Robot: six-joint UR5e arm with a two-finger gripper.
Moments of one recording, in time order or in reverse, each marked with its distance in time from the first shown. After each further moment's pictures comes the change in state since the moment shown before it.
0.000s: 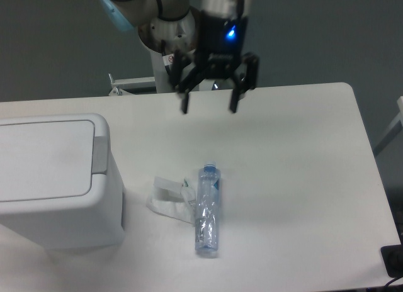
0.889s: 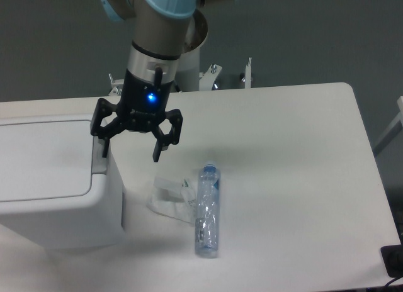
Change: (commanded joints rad) arm -0.151 -0.075 -0.006 0.086 0.002 -0.025
